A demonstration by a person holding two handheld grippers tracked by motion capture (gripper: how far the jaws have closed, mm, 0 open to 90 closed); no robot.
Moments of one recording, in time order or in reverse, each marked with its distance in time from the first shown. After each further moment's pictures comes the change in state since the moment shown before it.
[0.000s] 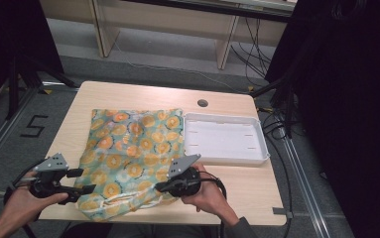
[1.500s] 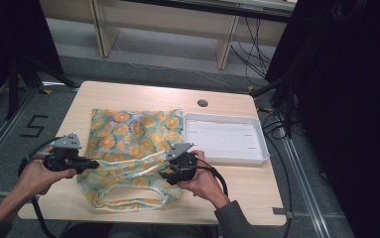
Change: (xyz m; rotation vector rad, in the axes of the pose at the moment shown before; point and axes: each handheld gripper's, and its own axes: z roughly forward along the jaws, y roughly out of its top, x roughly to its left) left arm 0.028 0.051 0.024 0.076 -0.086 0.108; right arm -0.039 0.006 0.019 0.113 -0.281 0.014
